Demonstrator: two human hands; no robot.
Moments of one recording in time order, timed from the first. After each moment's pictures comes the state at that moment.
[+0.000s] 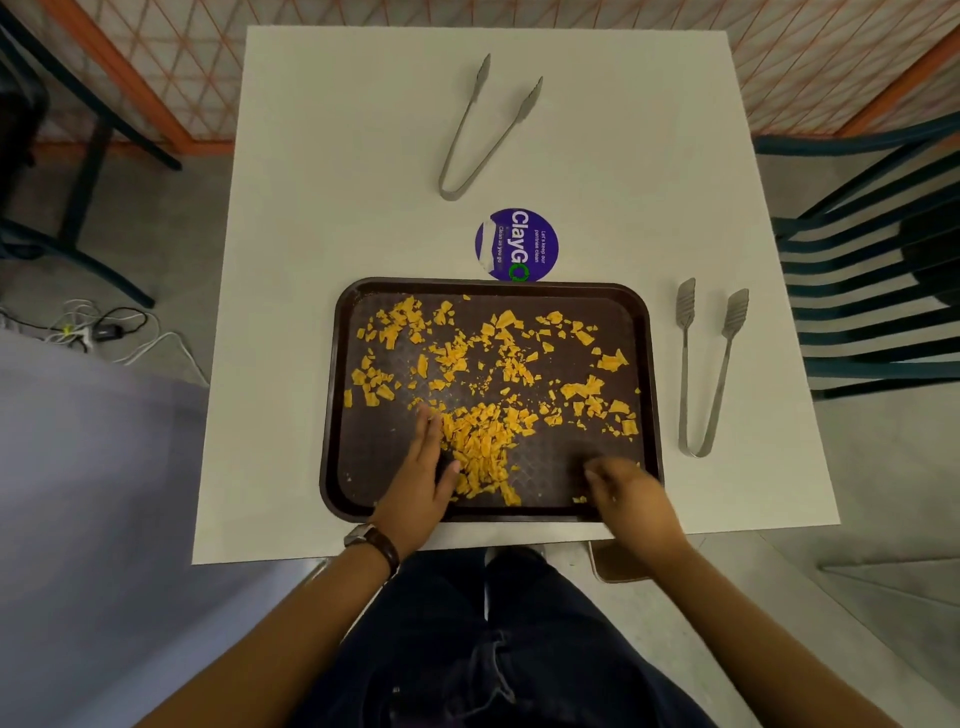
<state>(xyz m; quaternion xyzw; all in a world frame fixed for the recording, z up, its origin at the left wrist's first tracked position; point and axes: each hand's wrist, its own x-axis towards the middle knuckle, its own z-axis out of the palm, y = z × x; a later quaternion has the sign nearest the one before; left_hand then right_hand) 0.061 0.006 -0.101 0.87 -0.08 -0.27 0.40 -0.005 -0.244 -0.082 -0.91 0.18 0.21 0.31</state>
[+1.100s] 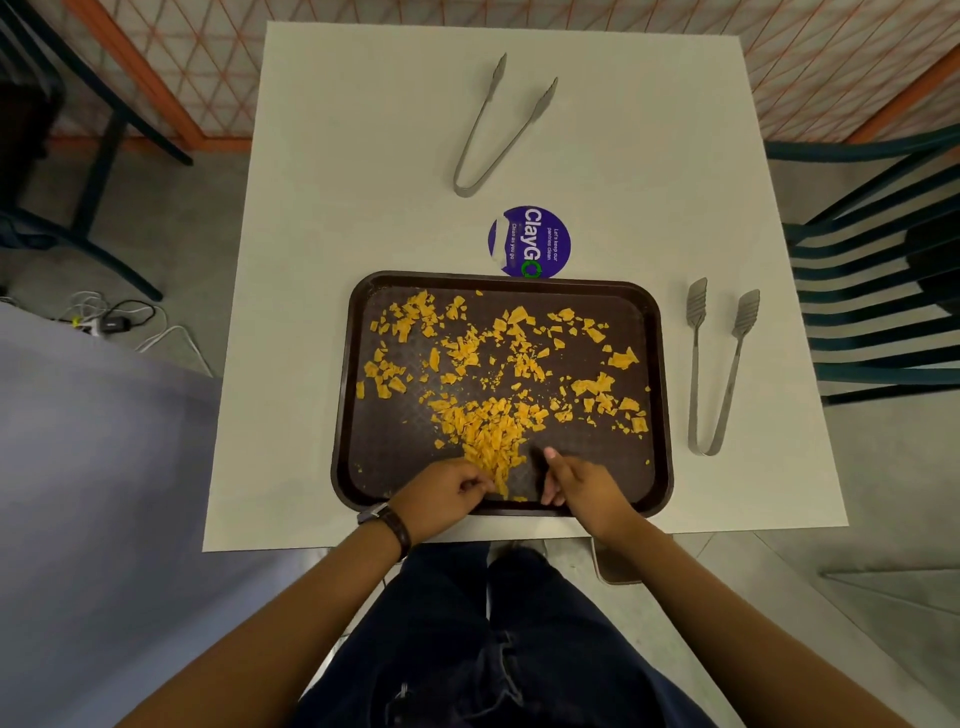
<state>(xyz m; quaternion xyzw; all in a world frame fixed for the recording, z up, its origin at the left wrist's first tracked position) 0.064 0.005 -0.106 0.81 -0.14 -0.42 0.38 0.016 -0.201 -0.102 -0.80 0.21 0.29 0.48</state>
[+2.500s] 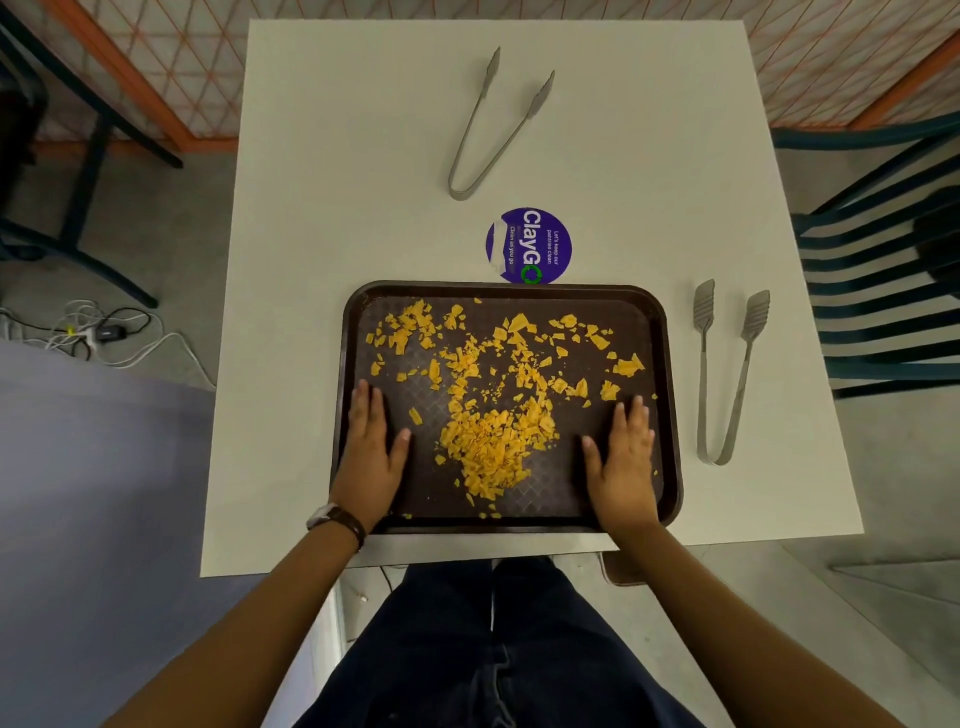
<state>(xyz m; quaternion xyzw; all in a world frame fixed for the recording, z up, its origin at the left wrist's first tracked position) 0.106 0.053 -0.127 0.93 -0.01 -0.19 0.32 0.032 -0.227 -0.134 -0.92 0.24 0.11 0.28</state>
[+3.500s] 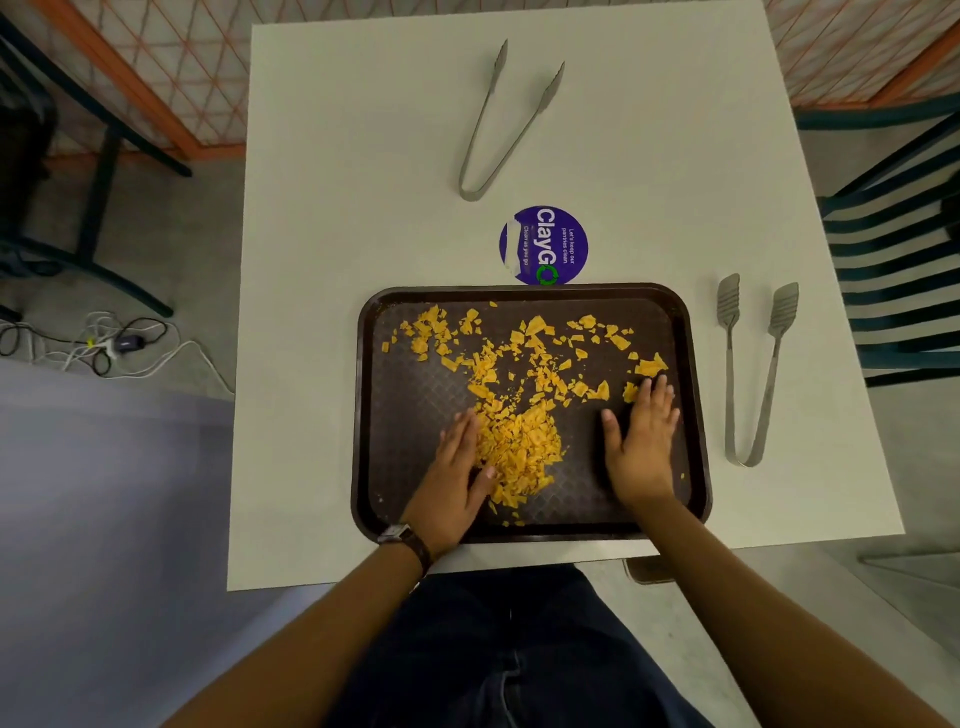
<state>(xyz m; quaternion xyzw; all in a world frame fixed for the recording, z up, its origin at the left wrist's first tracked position) 0.084 0.013 -0.130 0.87 -0.12 -0.31 0.36 0.063 -0.227 -0.138 -0.92 0.27 0.10 0.28</state>
